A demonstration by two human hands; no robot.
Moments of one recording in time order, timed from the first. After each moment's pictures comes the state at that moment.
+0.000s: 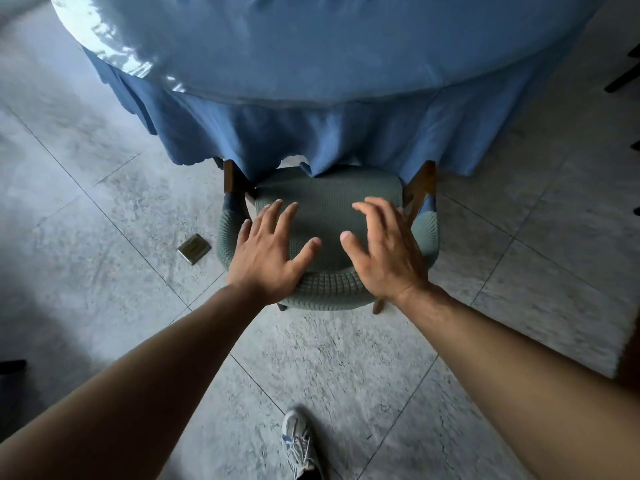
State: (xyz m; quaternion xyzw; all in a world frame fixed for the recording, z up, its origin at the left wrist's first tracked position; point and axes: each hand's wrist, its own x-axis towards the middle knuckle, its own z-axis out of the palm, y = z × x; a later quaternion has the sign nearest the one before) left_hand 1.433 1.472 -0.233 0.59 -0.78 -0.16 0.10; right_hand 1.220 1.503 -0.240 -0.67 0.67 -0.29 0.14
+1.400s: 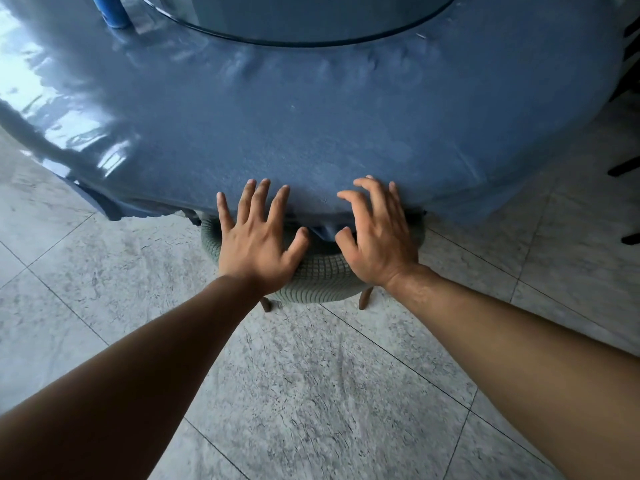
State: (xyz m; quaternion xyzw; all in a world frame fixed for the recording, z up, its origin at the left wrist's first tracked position) left_hand 1.445 1.172 -0.238 0.54 -0.83 -0.04 0.13; right_hand 1.241 1.216 -0.237 -0.69 0.68 -0.25 0.02
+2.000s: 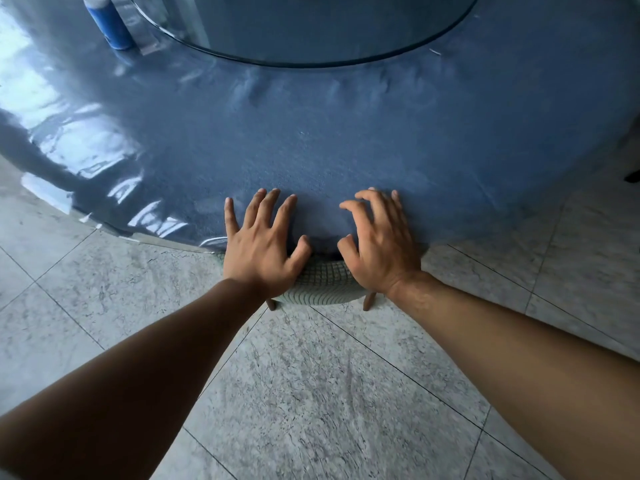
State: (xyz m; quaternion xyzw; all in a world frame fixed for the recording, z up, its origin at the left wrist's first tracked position) left_hand 1.443 1.106 -0.236 0.53 -0.84 -0.04 0.13; right_hand 1.240 1.153 -0.237 -0.69 0.68 -0.23 0.01
